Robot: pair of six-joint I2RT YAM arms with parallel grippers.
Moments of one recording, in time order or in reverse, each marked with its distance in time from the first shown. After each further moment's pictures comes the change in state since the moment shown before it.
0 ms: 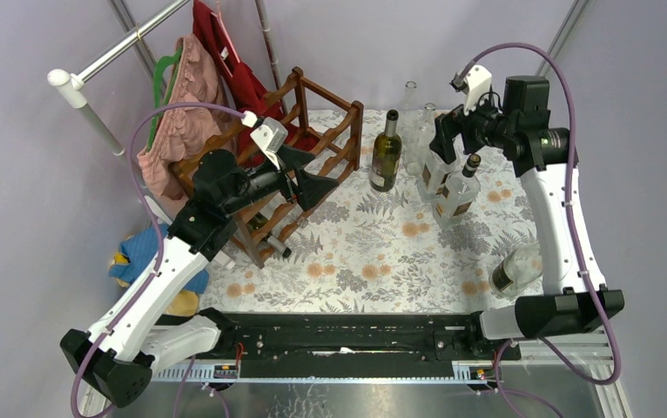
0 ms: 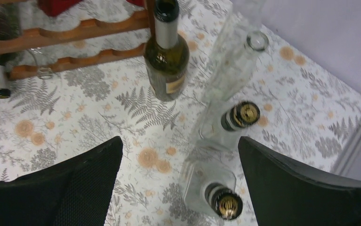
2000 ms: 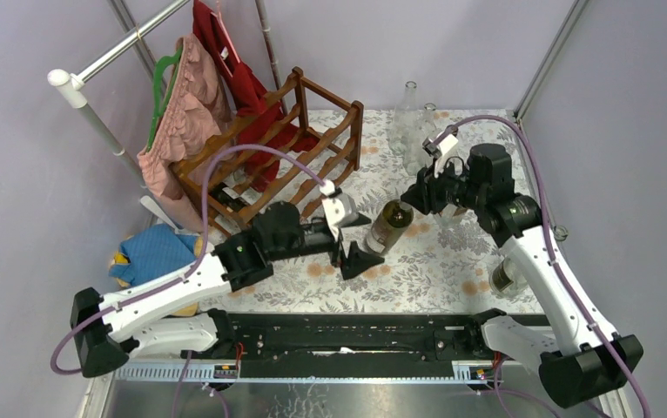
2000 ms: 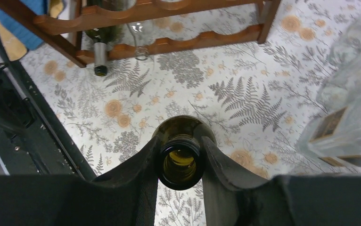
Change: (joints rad) left arm -0.462 0.040 -0.156 0.089 -0.145 0.142; right arm 0.220 -0.290 -0.552 0.310 -0.109 0.254
